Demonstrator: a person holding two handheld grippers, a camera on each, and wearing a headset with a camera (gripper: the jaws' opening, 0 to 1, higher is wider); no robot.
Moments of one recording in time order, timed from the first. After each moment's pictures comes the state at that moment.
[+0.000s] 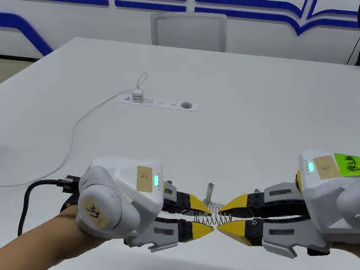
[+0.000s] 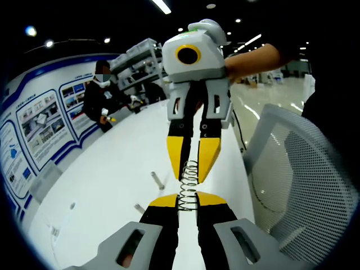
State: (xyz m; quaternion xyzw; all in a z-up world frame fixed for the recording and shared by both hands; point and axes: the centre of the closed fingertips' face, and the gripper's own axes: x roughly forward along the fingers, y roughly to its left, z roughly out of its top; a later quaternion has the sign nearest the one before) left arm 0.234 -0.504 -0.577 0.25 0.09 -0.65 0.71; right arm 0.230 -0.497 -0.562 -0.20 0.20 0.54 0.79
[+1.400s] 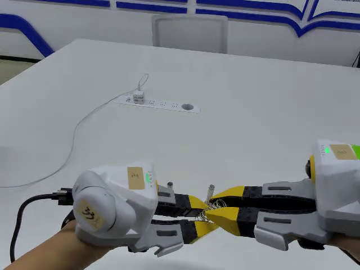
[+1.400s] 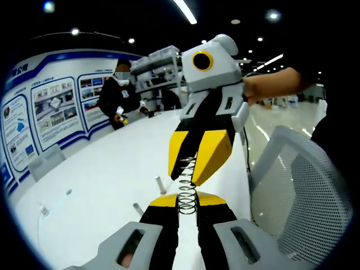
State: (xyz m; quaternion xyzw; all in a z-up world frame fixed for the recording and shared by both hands) left arm 0.236 -0.506 -0.572 0.16 0.09 -0.63 0.75; right arm 0.236 -0.480 -0.537 -0.06 0.18 0.52 0.83
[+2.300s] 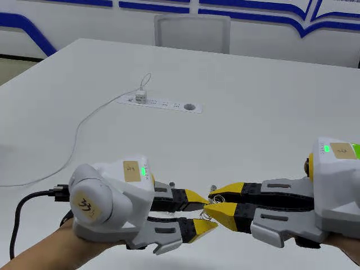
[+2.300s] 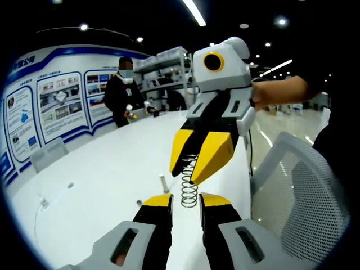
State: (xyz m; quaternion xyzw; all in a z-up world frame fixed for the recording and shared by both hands) left arm 0.244 -0.498 -0.568 0.14 0.11 -0.61 0.77; right arm 0.244 -0.478 -0.534 -0.08 0.18 0.50 0.84
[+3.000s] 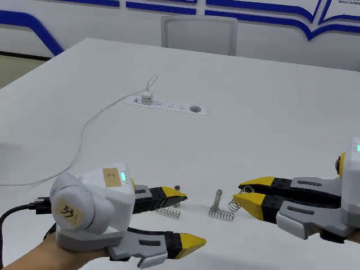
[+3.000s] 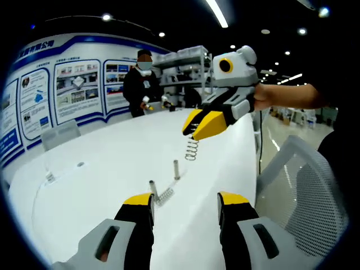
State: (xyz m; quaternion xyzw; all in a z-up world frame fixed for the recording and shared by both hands) left arm 0.254 -0.462 -0.583 0.10 0.14 -0.57 0.81; right arm 0.273 -0.521 -0.536 -0.07 0.19 0.44 0.88
